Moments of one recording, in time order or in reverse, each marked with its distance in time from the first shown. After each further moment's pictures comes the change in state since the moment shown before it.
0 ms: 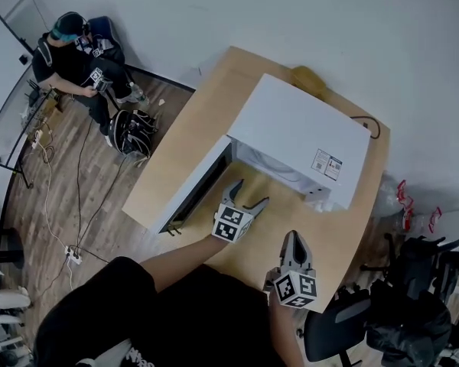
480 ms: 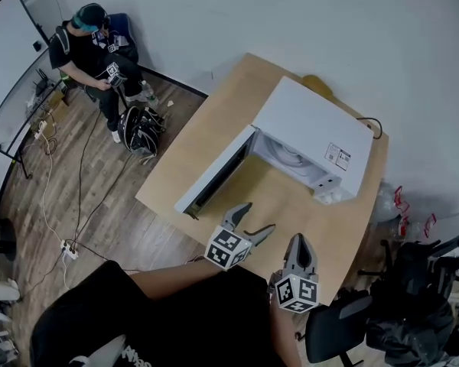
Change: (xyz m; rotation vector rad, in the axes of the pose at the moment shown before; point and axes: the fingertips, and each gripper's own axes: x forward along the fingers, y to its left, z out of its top) left arm -0.148 -0.075 0.009 -0.084 -0.046 -0.161; right arm -0.067 0.060 -0.005 -0.152 -0.072 -0.037
